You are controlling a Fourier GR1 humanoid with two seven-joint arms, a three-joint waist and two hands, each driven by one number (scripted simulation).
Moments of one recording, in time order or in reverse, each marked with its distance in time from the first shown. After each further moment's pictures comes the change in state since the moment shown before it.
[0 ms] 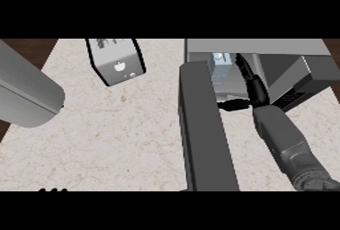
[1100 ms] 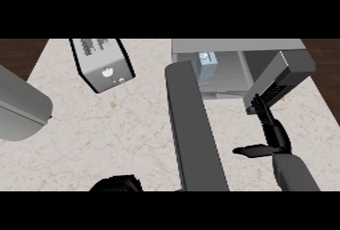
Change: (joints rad) left arm -0.423 -0.133 -0.201 0.150 -0.219 0.083 0.411; right arm 0.507 0.026 0.106 -0.449 -0.094 0.277 -0.035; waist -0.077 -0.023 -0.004
